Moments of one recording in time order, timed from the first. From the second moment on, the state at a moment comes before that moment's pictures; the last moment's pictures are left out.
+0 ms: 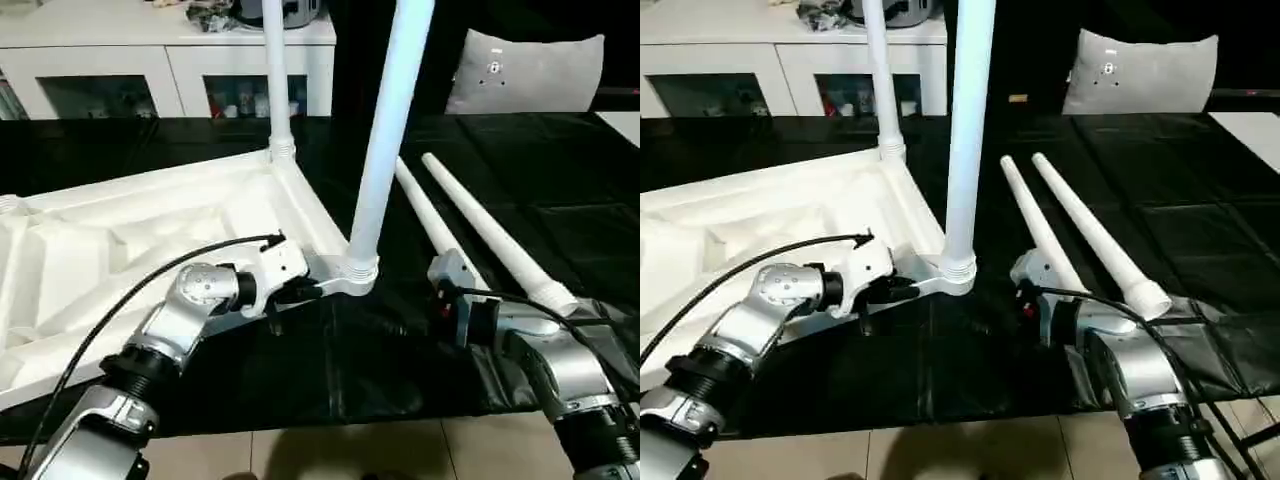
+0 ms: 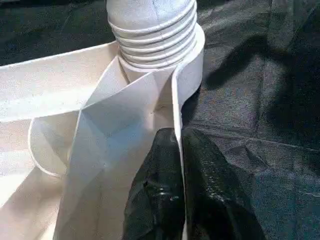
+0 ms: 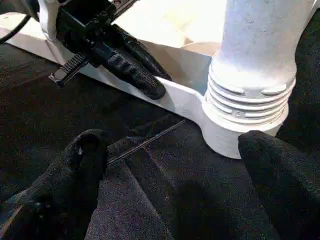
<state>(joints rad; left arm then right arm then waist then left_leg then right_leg) -0.53 0.36 -0.32 0.52 0.06 0.03 -0.93 -0.28 -0.41 0.12 0.24 0.25 0.26 1.03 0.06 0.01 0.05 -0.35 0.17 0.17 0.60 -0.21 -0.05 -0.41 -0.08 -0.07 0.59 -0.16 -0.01</state>
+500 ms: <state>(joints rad) -0.52 0.46 -0.37 0.45 0.05 -0.02 -1.14 -0.41 -0.44 0.15 0.33 0.23 0.20 1.12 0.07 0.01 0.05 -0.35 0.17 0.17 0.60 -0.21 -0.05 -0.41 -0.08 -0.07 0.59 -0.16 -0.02</state>
